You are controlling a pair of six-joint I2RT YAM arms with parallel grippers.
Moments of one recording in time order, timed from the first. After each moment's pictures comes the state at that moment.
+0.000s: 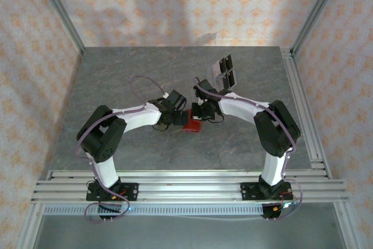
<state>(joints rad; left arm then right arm) -0.62 1.79 1.05 -0.42 -0.15 -0.62 0.64 1.83 1.22 -0.53 -0.23 0.64</state>
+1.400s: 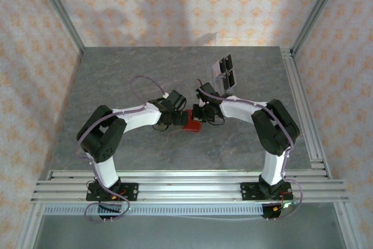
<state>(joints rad) -0.62 1.79 1.05 -0.42 -0.15 -0.62 0.61 1.85 1.12 -0.38 -0.27 0.66</state>
